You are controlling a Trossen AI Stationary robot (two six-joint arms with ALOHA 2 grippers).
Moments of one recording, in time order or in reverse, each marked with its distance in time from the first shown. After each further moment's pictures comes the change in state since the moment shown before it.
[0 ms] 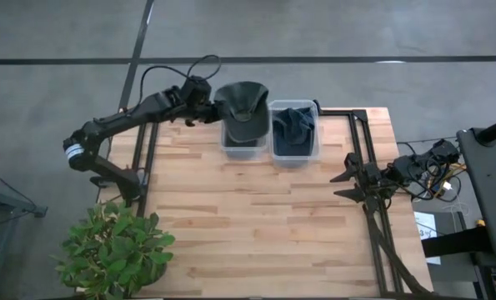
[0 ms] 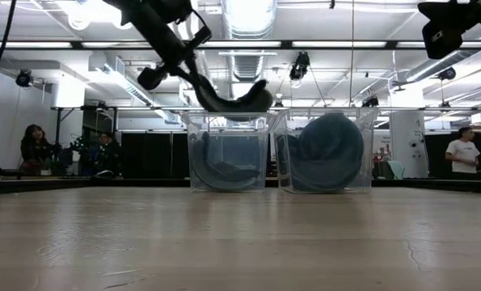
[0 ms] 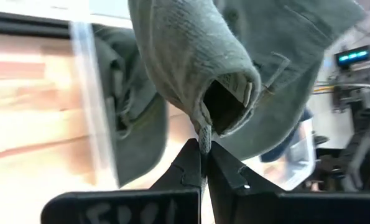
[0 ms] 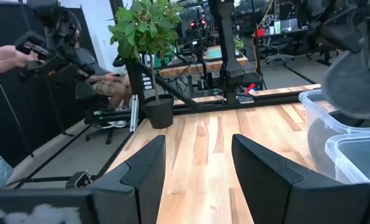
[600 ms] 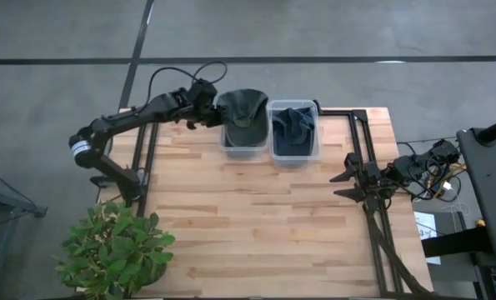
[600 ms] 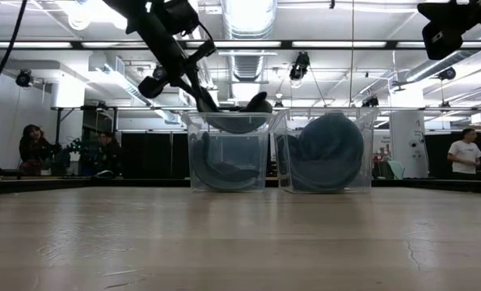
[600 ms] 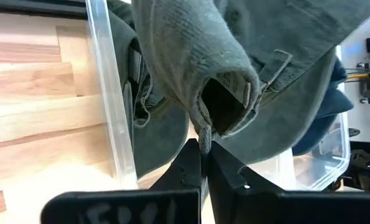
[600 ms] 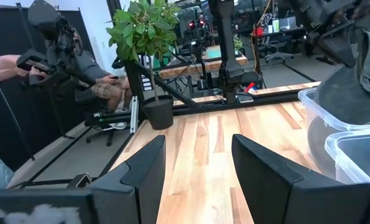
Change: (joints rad) left arm -0.003 0.055 -0.001 -0.046 0.004 0.014; right arm 0.000 0.000 0.000 0.001 0.006 0.018
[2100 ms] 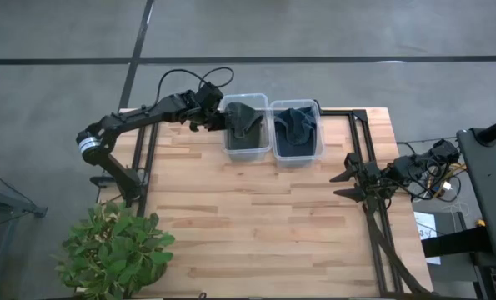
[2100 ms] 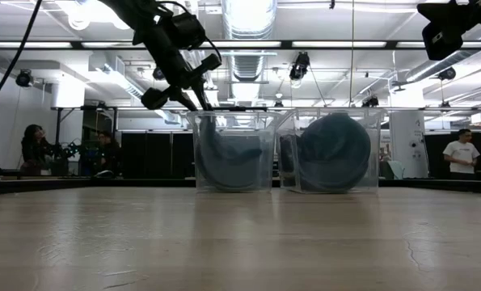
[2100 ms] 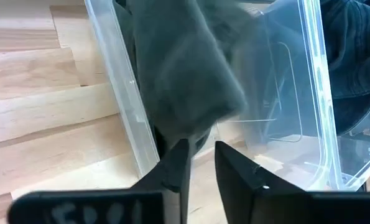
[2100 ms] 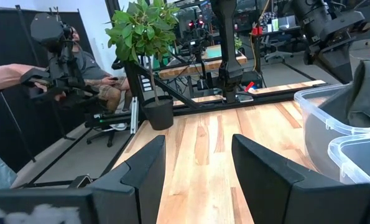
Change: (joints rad) left arm 0.006 0.079 -0.005 -0.007 0.042 0.069; right arm 0.000 0.001 0.000 0.000 0.003 0.011
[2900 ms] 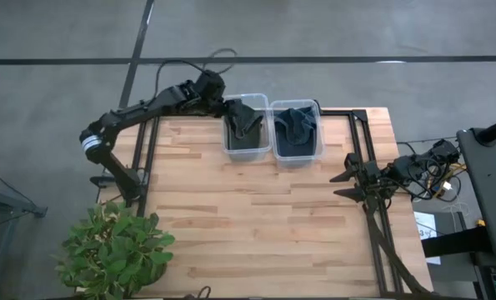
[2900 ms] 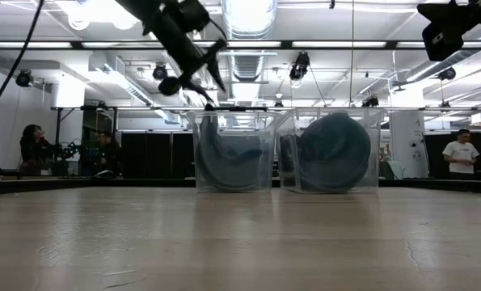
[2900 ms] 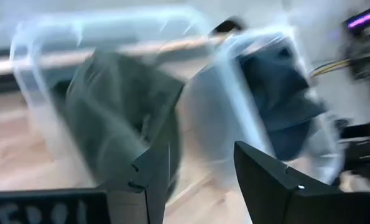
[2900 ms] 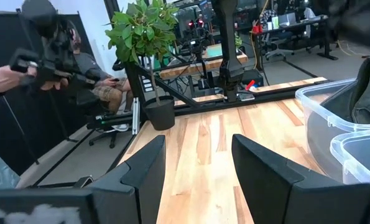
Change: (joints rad) left arm 0.012 0.021 0.149 0.062 -0.040 0.128; right arm 0.000 0.000 0.000 0.000 0.000 0.021
